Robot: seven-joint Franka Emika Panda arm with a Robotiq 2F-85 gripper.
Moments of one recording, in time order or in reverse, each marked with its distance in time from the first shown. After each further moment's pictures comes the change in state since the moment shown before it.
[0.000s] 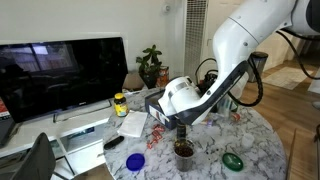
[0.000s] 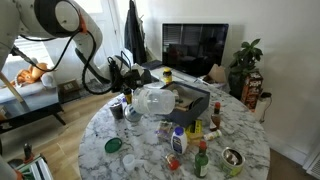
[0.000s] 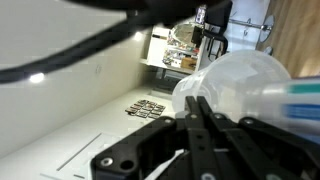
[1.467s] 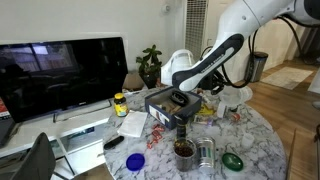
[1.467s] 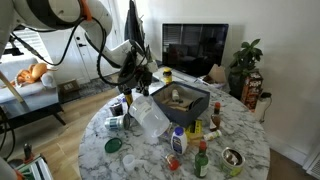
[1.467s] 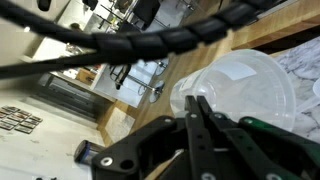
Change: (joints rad) arm -0.185 -0.091 0.026 0.083 0.255 0.169 -0.373
